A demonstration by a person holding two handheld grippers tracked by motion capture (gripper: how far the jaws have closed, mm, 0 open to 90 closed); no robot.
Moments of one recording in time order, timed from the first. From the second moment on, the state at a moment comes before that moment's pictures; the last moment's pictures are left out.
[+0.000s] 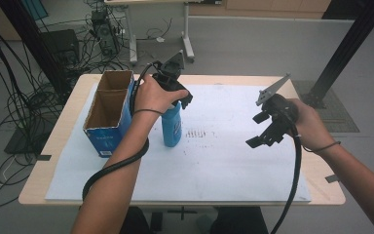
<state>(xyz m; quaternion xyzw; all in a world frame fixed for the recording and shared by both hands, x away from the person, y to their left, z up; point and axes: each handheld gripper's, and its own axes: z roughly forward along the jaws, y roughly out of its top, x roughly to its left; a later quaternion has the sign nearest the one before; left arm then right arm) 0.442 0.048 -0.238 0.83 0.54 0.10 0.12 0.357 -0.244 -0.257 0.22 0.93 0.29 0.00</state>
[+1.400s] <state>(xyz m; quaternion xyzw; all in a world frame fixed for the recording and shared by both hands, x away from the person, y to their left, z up) 0.449 0.049 -0.272 0.82 0.55 0.09 0.10 0.360 -0.244 -0.267 0.22 0.93 0.28 0.00</state>
